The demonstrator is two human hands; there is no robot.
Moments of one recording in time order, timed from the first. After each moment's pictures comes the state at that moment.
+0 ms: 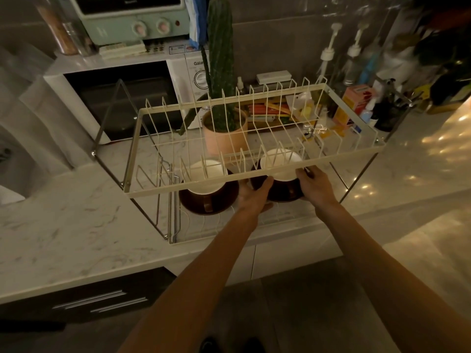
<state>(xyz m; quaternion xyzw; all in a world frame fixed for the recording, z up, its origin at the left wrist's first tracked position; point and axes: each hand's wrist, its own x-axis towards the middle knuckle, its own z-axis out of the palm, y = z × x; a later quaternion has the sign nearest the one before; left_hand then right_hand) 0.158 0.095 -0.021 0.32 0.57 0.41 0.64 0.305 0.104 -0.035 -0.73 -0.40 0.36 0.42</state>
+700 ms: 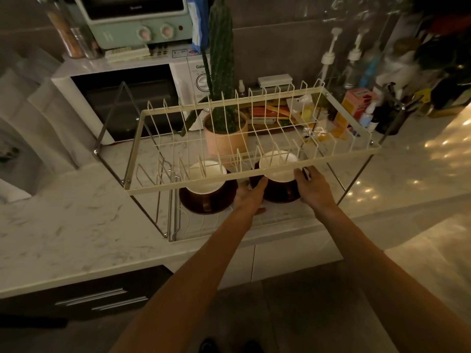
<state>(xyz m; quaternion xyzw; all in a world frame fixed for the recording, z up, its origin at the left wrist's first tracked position) 0.152 0.094 -0.017 0.35 0.61 0.36 0.61 0.306 0.101 -0.032 -0.73 -0.46 0.31 0.41</state>
